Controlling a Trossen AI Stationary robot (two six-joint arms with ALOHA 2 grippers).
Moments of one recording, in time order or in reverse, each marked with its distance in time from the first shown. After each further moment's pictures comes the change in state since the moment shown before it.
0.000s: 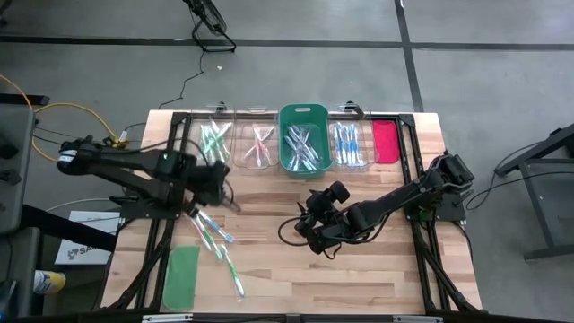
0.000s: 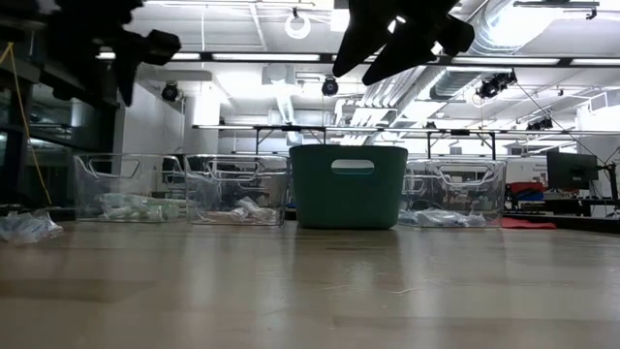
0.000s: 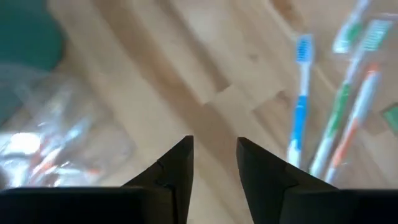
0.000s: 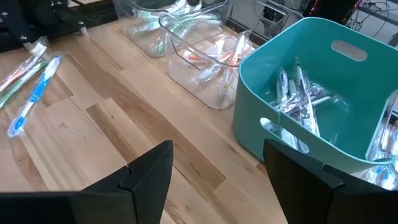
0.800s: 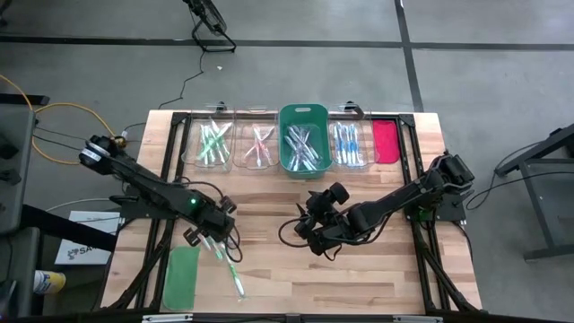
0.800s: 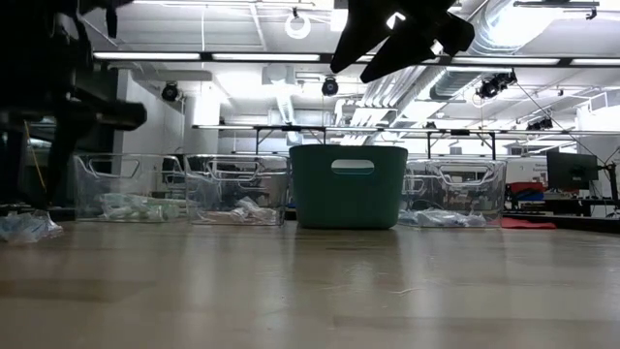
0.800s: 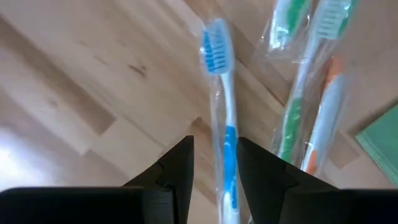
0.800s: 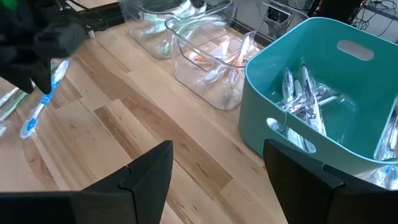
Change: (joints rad) left arm -0.334 0.297 -0.204 0.269 -0.003 -0.207; right arm 0.007 0.000 0.000 0.020 -0.004 0.000
